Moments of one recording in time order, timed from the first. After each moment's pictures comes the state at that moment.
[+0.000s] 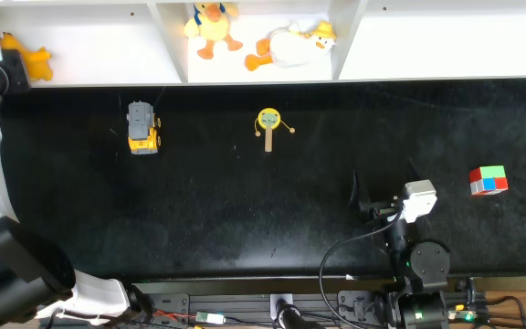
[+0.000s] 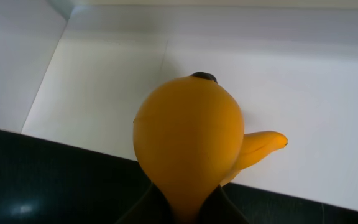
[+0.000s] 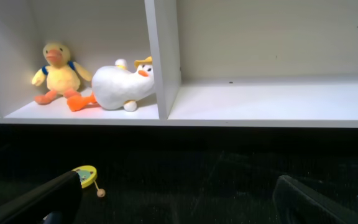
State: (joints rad) left arm 0.47 1.71 1.49 -0.50 0.08 0.29; right arm 0.12 0.01 0.02 -0.02 -0.05 0.10
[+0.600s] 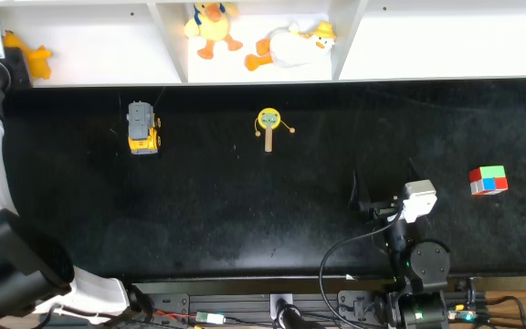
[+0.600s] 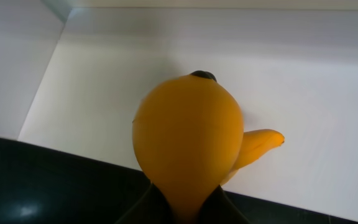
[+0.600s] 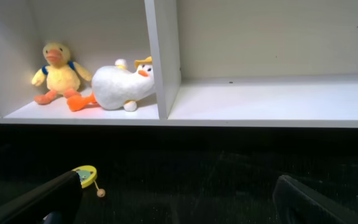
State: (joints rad) left arm 0.46 1.74 1.50 -0.48 0.07 0.29; right arm 0.12 0.01 0.02 -0.02 -0.05 0.10
